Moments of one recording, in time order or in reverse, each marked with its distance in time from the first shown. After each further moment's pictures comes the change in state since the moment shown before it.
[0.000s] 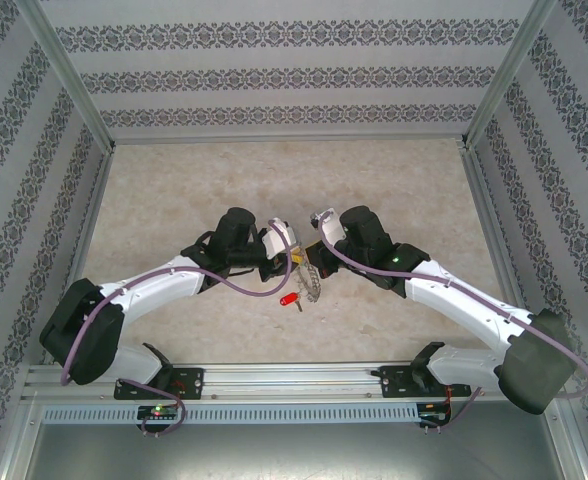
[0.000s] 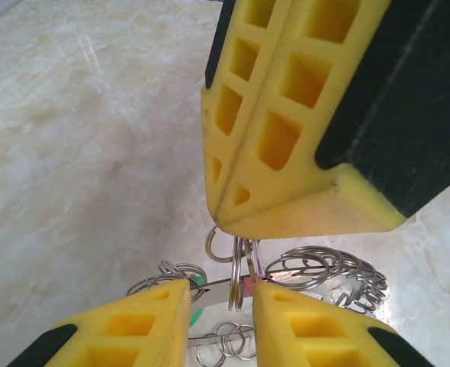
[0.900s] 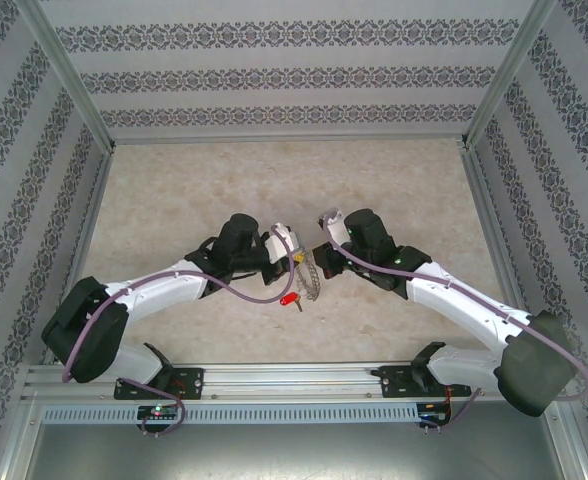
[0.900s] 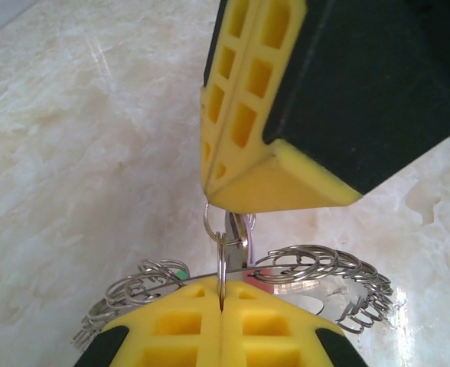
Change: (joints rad) left arm -0.032 0.006 -0.051 0.092 -0.064 -0.004; right arm -0.040 -0.007 -0.053 0.003 0.021 0.057
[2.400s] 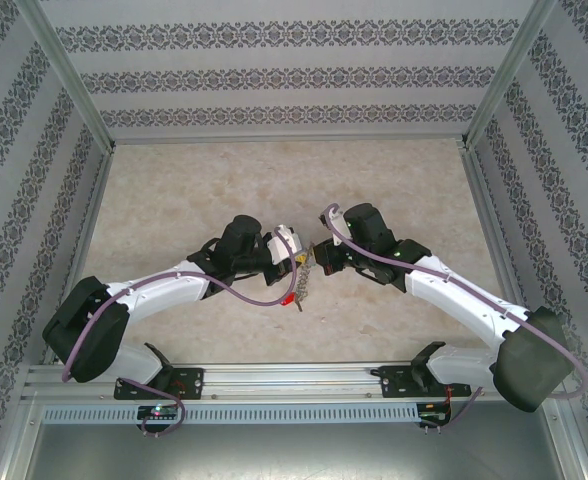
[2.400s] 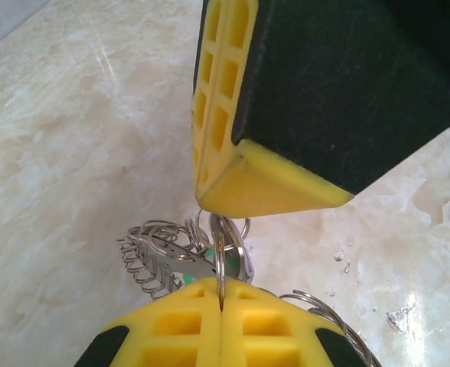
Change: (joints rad) left arm -0.020 0.006 0.012 -0.002 -0.026 0.016; right arm -0.024 0.032 0.058 -0.076 -0.031 0.051
